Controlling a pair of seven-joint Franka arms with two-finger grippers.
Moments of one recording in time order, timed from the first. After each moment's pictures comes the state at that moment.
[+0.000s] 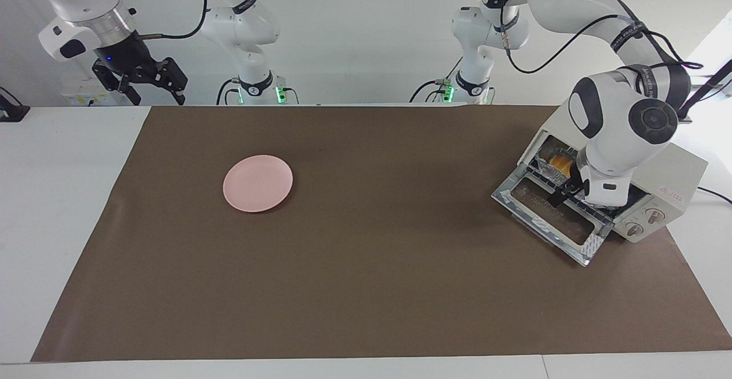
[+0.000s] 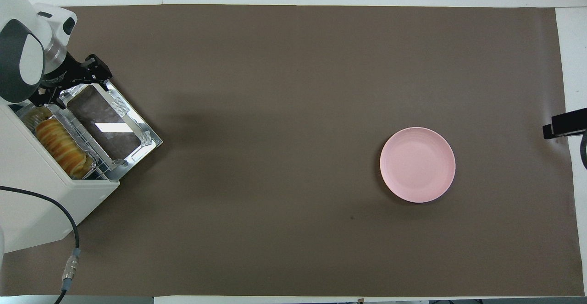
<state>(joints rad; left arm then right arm) -0.47 0.40 0.49 -1.44 -0.04 1.66 -0.42 -0.10 -0.08 0.00 -1.60 0.03 1.46 -0.06</state>
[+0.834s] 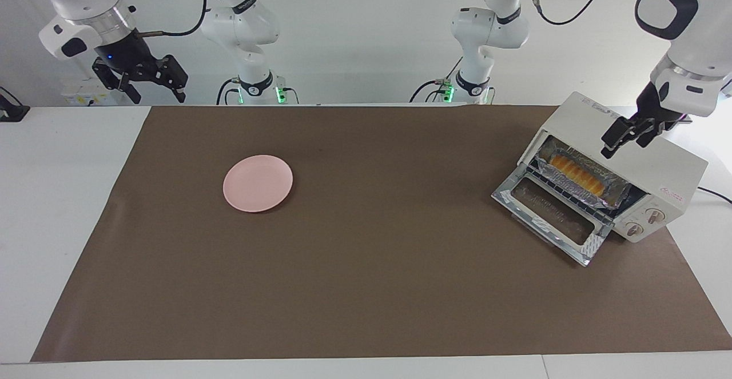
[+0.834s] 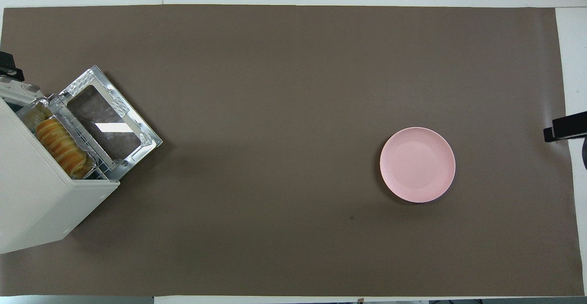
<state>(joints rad) -0.38 0.11 0.49 -1.45 -0.06 1.63 -0.10 -0.10 -0.09 0.00 -1.60 0.03 1.45 -0.06</state>
